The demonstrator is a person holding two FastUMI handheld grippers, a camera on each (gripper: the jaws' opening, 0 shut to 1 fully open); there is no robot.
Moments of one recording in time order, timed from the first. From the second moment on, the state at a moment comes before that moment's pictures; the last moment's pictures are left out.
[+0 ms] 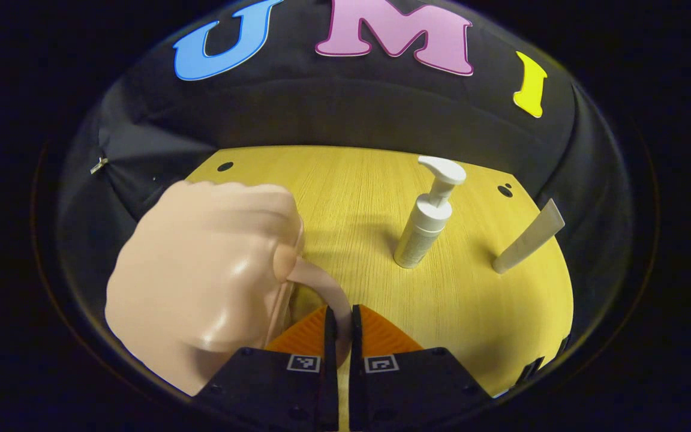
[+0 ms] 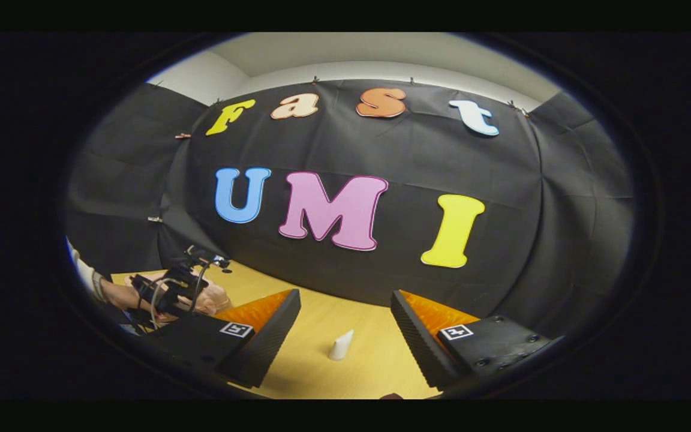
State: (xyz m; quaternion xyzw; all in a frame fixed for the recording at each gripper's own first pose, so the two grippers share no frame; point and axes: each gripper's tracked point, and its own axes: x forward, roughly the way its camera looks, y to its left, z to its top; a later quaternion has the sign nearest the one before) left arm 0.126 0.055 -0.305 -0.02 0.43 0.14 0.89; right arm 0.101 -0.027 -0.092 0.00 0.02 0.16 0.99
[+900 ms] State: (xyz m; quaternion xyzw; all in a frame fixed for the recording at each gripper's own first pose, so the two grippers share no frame) left arm 0.092 0.314 -0.068 -0.10 0.29 0.14 0.94; right arm 0.109 0.105 -0.049 -0.01 0.00 0.16 0.99
